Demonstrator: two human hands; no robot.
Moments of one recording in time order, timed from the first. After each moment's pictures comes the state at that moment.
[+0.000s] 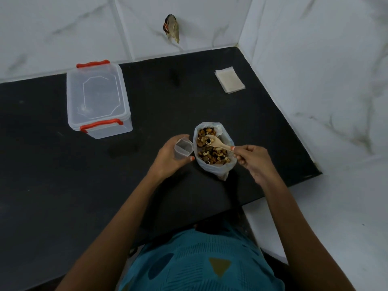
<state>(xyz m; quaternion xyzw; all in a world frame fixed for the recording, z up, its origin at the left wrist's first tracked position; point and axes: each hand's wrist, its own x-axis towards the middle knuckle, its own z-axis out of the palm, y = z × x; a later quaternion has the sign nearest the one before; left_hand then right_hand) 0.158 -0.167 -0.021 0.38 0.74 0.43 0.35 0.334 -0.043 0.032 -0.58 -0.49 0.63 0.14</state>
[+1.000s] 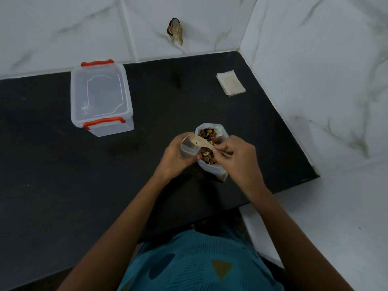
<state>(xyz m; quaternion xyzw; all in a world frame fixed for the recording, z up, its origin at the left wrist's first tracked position) 0.173 -0.162 -0.023 0.36 0.69 0.52 0.35 0.318 -0.079 0.042 -0.30 -0.86 0.31 0.26</state>
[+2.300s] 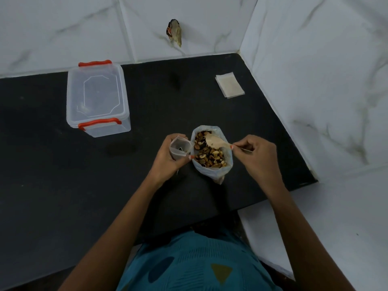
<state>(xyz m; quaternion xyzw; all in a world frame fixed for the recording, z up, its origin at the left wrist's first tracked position) 0.172 -0.168 -0.021 0.35 0.67 0.57 0.33 0.342 -0.044 0.051 -0.40 -0.82 0.35 0.22</state>
